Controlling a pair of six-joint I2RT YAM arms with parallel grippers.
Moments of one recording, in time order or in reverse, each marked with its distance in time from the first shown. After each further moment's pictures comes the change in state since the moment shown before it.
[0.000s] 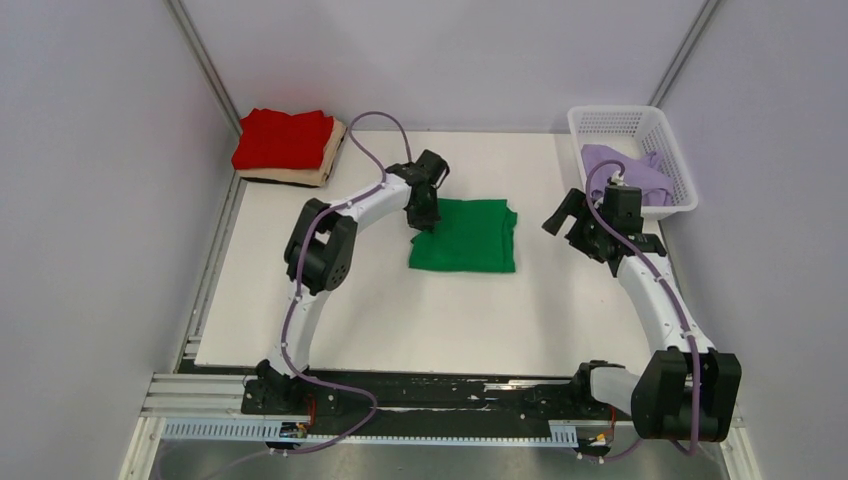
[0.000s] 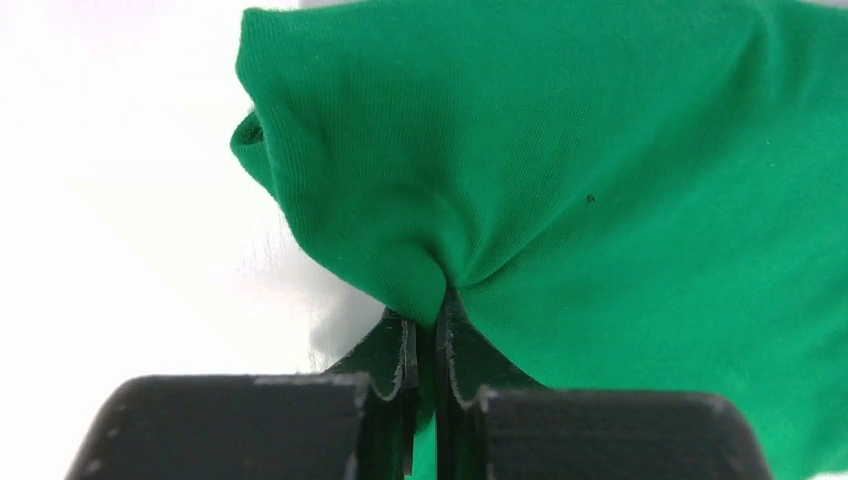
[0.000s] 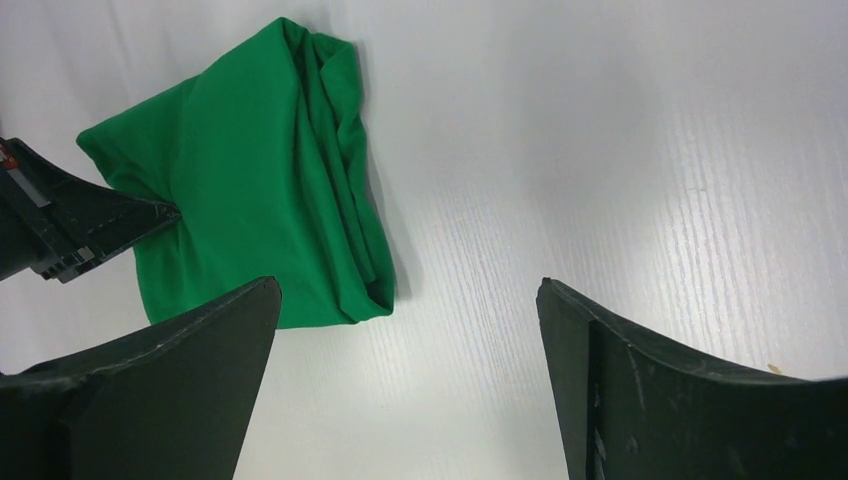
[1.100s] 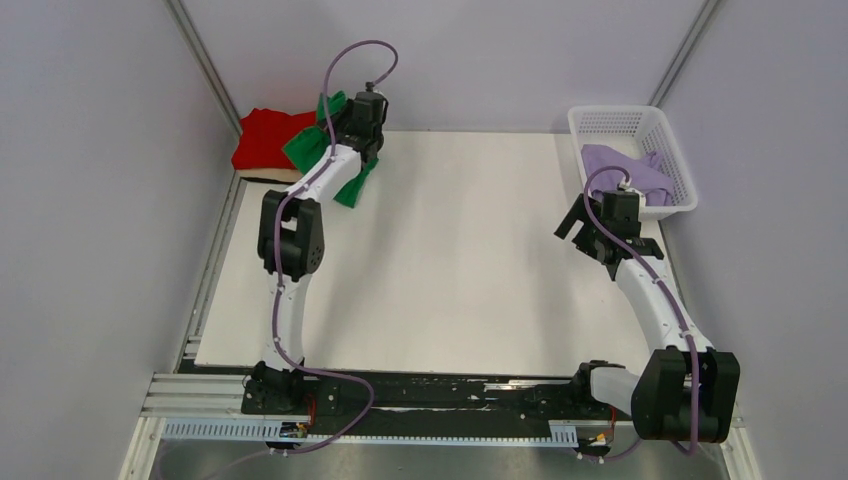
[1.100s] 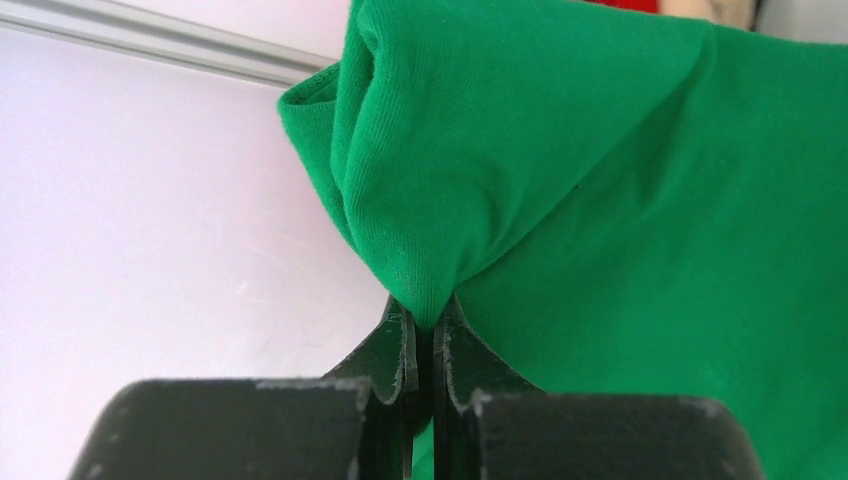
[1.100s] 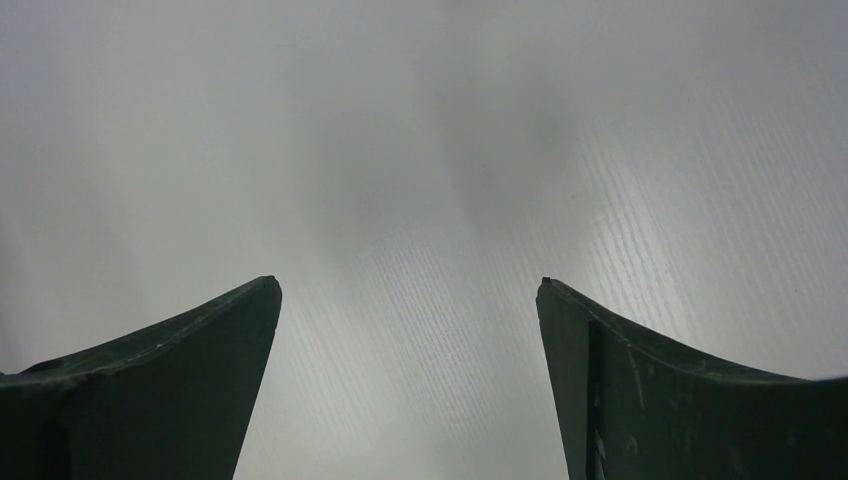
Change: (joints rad) left arm 0.250 0.017 0.177 0.509 -0.895 1.316; right arm 0.000 -0.004 -0.047 0.021 0.228 -0.011
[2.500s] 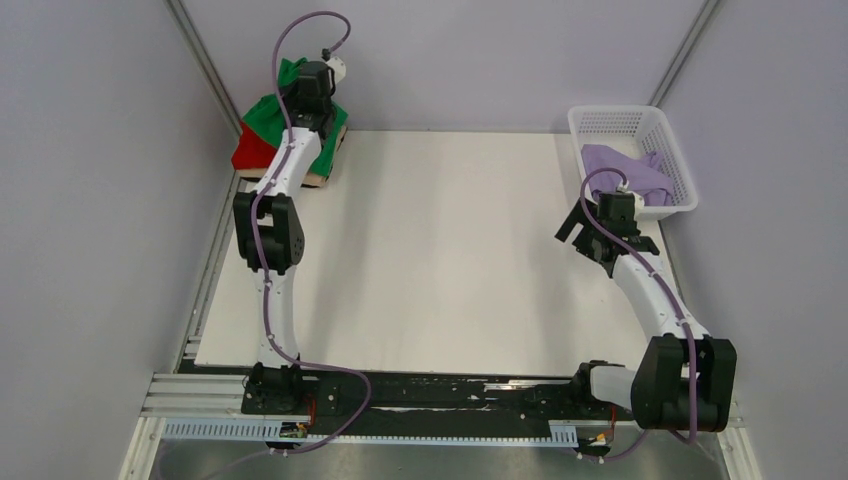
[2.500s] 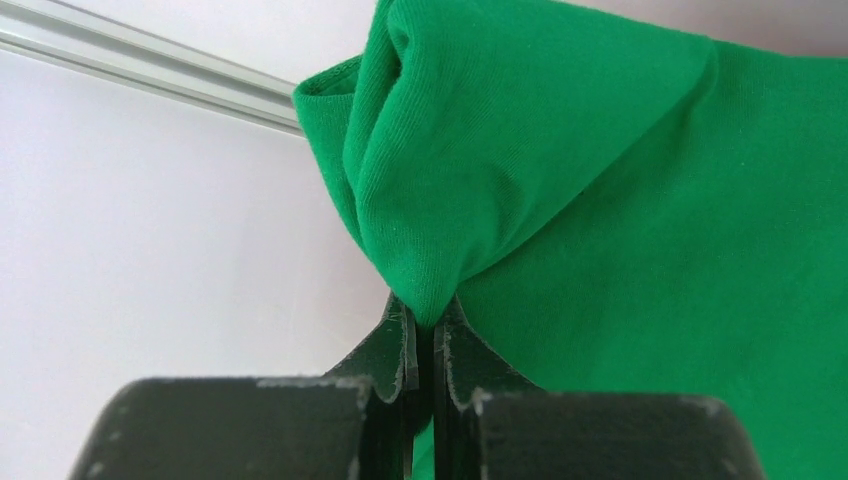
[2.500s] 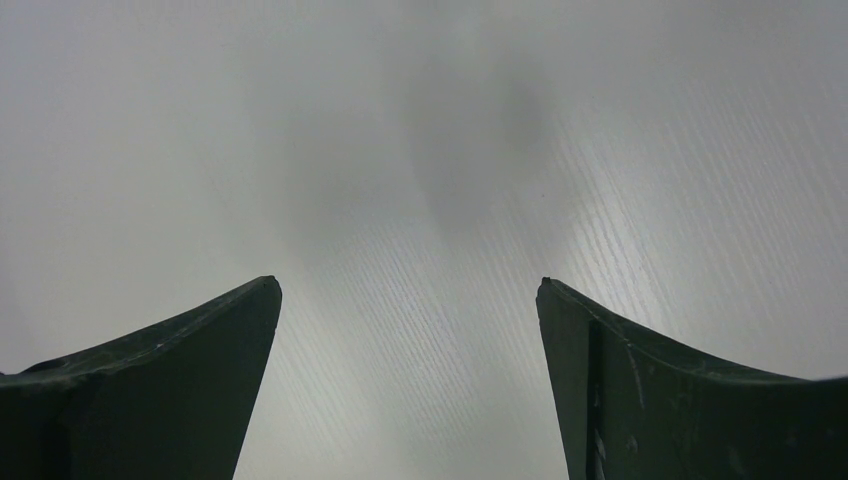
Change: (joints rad) left arm 0.200 -0.005 0.190 0.061 0.238 0.164; right arm 0.000 0.043 -0.010 0.008 0.052 -0.004
